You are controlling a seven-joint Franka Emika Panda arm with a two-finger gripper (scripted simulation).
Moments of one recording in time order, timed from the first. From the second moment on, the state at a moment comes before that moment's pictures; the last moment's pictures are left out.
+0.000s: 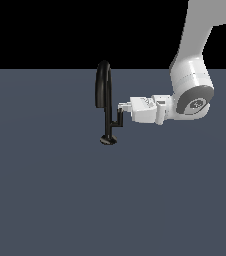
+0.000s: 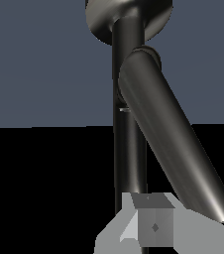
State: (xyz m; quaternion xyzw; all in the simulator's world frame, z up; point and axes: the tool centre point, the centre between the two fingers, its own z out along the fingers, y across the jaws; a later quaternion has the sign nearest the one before) arm 0.055 -0.027 0.160 -0.48 0.52 0.49 0.51
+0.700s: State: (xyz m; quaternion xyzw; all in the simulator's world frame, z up) arm 0.017 -0.024 0.149 -0.48 0.52 0.48 0.51
